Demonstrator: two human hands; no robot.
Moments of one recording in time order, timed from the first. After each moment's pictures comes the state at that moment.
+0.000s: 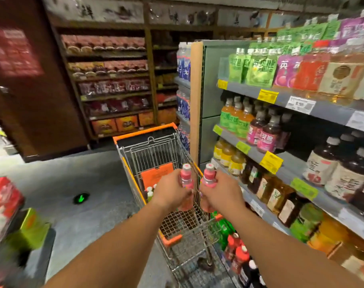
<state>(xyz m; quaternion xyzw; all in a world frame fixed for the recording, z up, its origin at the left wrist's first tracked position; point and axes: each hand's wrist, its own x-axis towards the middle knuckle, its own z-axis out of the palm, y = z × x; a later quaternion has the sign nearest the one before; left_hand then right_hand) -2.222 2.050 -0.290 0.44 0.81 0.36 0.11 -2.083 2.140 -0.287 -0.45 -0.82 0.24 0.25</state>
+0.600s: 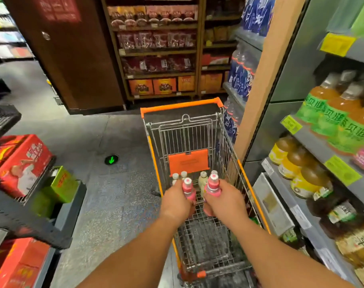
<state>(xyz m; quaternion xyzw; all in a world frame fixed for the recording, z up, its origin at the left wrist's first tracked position) -2.391 2.145 -0.429 0.22 0.88 0.37 0.17 -2.291 2.261 -0.407 -0.40 -0.84 0.36 0.11</state>
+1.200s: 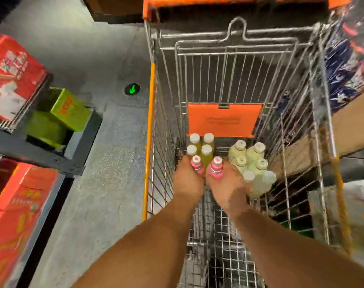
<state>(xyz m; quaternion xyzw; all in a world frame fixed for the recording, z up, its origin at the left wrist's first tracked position) -2.536 2.286 -0.691 -0.04 0.90 0.41 0.16 -2.490 2.388 -0.716 -0.28 -0.91 0.31 0.01</state>
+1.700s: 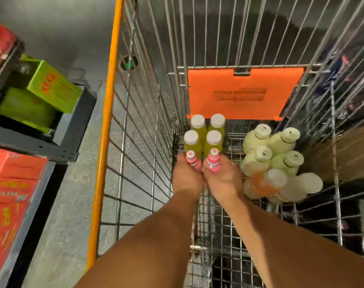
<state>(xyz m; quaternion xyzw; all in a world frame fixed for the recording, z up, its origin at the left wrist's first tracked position) -2.577 2.301 -0.843 -0.15 0.89 0.40 0.18 -2.536 2.393 -0.874 -0.32 -0.85 0.43 0.00</state>
